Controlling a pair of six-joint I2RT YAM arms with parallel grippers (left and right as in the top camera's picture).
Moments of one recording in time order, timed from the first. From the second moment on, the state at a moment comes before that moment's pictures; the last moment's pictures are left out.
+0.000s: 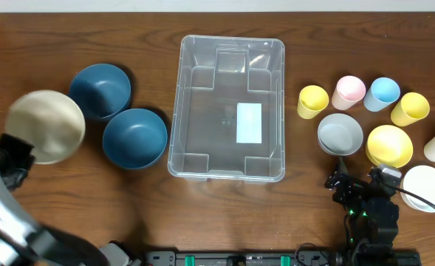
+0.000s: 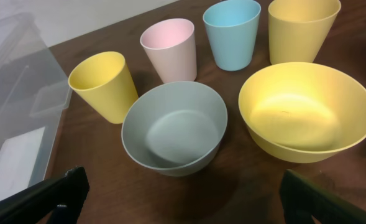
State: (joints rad) left arm 0.84 1.45 1.27 -1.08 0.23 -0.32; right arm 0.00 0.05 0.14 -0.49 0.17 0.36
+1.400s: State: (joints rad) left arm -0.32 1.81 1.30 -0.26 0.20 -0.29; right arm 0.00 0.05 0.14 -0.49 0.17 0.36
